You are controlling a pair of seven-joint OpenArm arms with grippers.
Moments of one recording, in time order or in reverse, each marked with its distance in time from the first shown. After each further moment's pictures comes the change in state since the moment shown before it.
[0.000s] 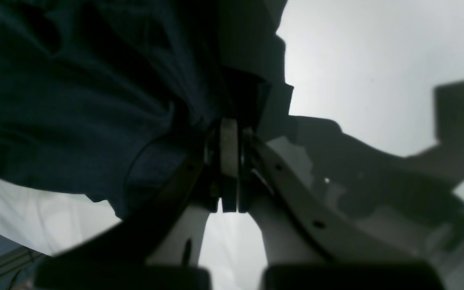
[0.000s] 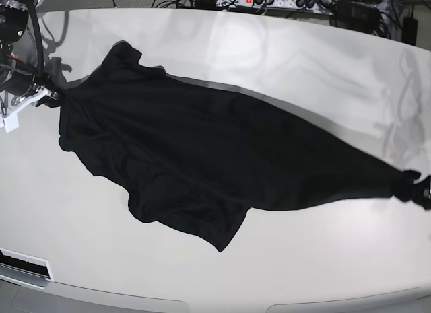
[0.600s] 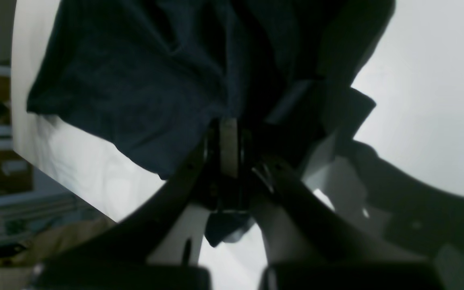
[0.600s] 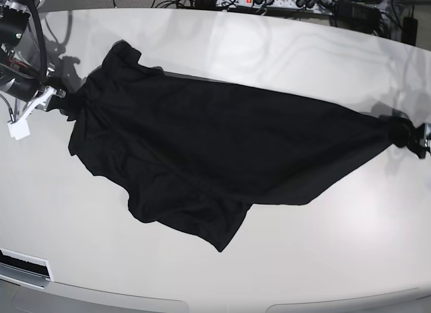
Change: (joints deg) left arm 13.6 -1.8 -6.2 0.0 0.0 0.0 0.1; right arm 0.0 1.1 -2.7 0.0 16.3 8.8 -6.9
